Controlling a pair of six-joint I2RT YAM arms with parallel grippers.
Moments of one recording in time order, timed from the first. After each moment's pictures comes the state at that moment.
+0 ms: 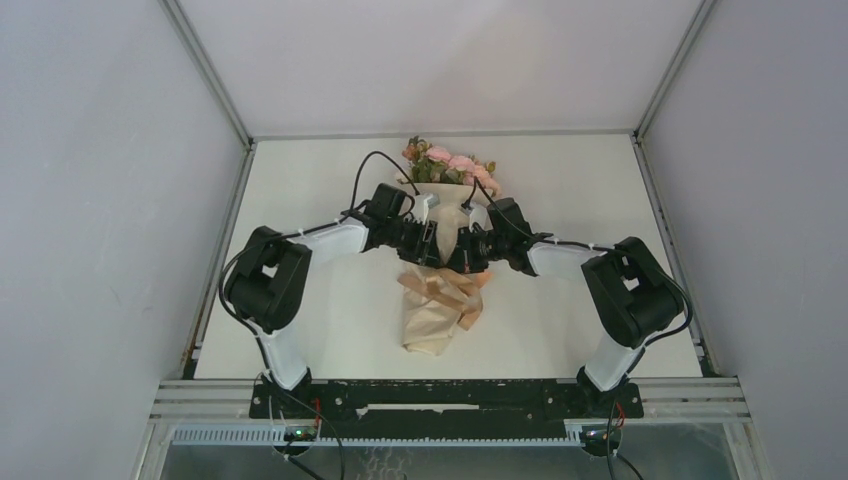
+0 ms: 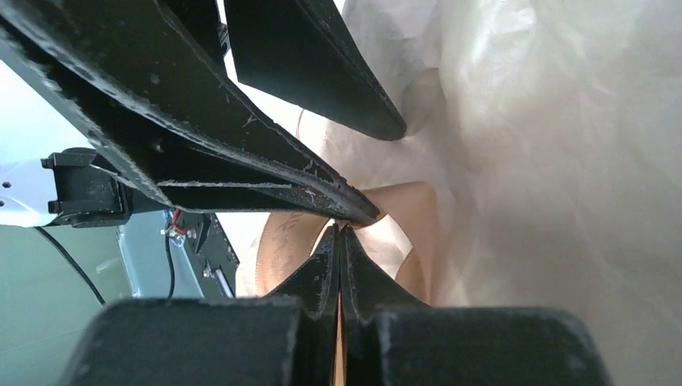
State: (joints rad) left arm -0.53 1.83 1.13 -0.23 0.62 -0.19; right arm 0.52 1.71 0.86 0.11 -0.70 0.51
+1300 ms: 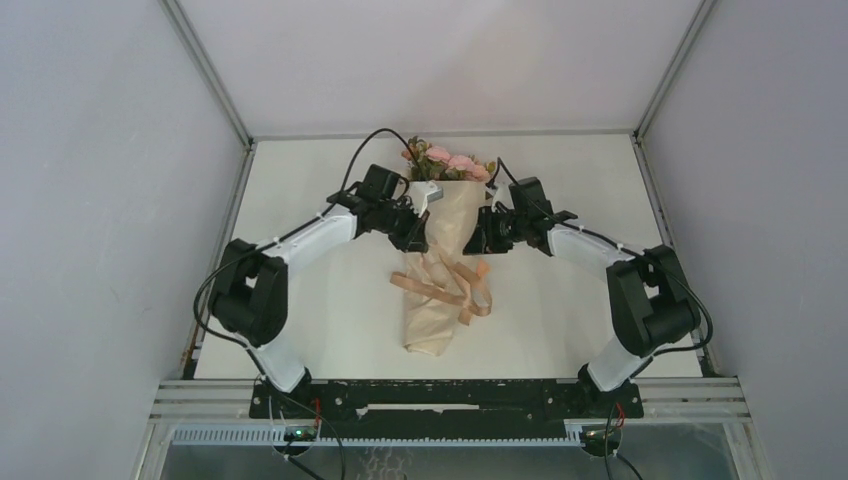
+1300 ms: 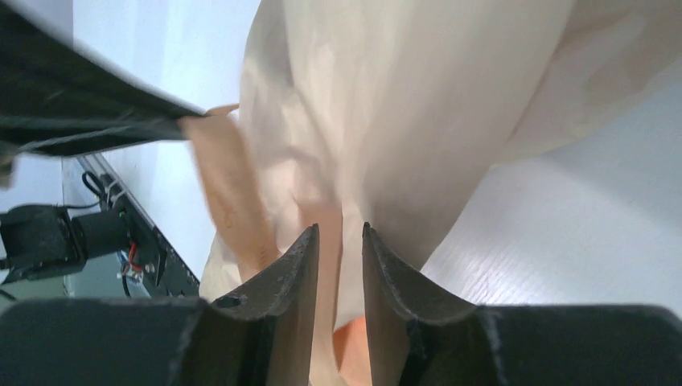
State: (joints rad) left arm -0.51 1.75 1.24 -0.44 0.56 0.14; right arm 0.39 1.60 0.96 -0.21 -0.58 0.37
